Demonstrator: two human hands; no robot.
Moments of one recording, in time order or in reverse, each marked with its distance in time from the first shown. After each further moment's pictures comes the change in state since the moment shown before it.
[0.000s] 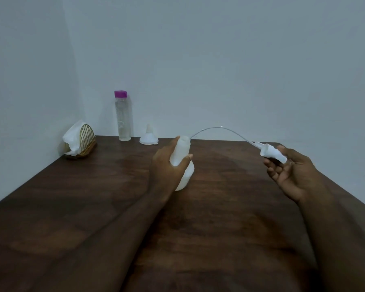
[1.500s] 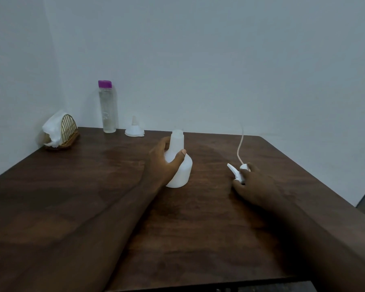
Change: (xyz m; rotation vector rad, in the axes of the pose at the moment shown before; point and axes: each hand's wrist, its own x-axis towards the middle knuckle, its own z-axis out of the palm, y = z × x) left_hand -0.011 0.000 0.012 -0.084 -0.202 -0.161; right_hand -0.003 0.064 -0.027 -1.815 -0.005 -0.341
